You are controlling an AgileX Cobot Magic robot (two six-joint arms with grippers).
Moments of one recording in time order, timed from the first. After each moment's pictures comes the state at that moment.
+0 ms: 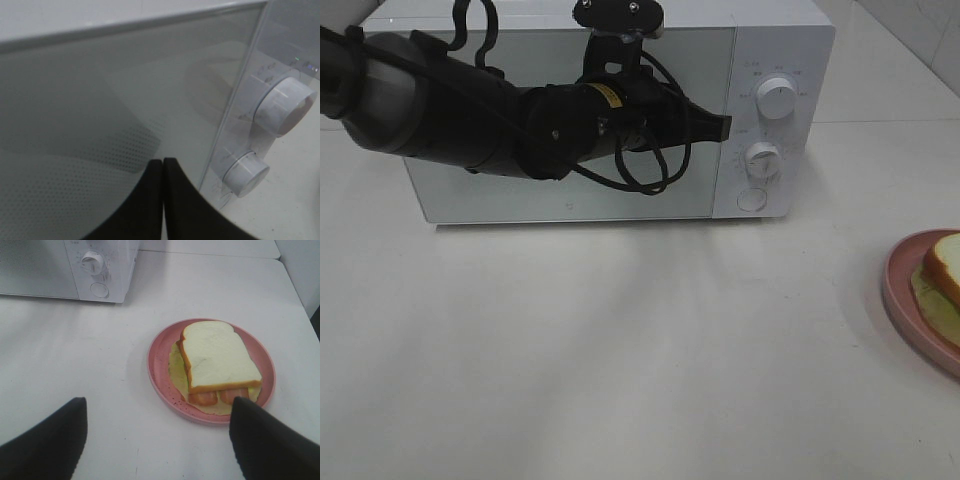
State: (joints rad) left arm -0.75 2.07 -1.31 -0.33 -0.35 0.15; right arm 0.15 0.00 -0.51 -0.10 1.05 0.07
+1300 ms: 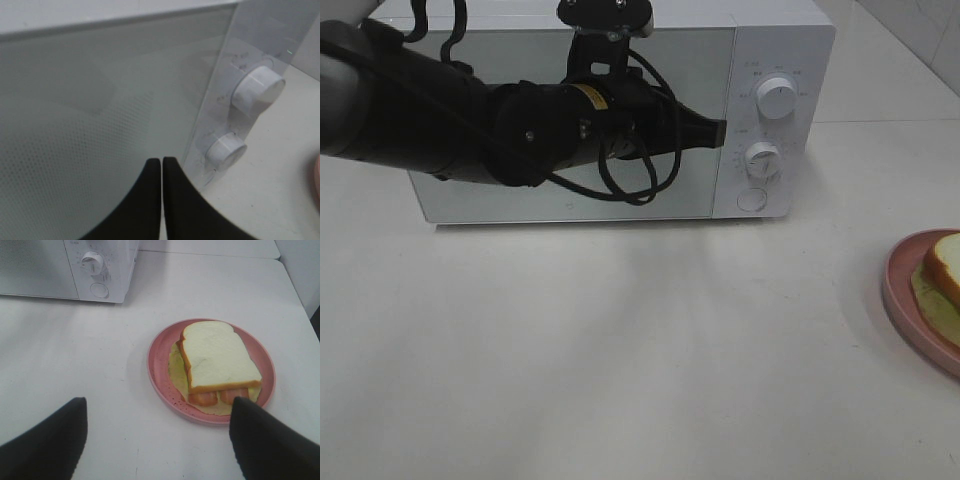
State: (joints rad) left arm -0.80 1.96 -1.19 -0.36 -0.34 0.15; right arm 0.15 0.00 -0.51 -0.10 1.05 0.07
